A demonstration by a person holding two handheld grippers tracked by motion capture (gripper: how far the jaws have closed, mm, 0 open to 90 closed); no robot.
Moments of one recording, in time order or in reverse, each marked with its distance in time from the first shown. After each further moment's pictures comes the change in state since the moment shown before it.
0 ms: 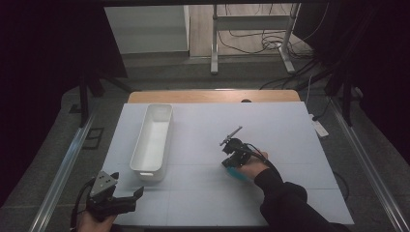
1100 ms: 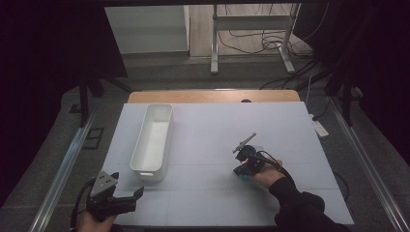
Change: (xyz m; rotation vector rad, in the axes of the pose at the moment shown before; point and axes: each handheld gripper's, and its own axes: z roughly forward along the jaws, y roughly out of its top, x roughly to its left) left arm 0.000 0.000 0.000 0.002 0.002 0.002; right arm -0.001 -0.040 -0.022 0.021 0.019 0.029
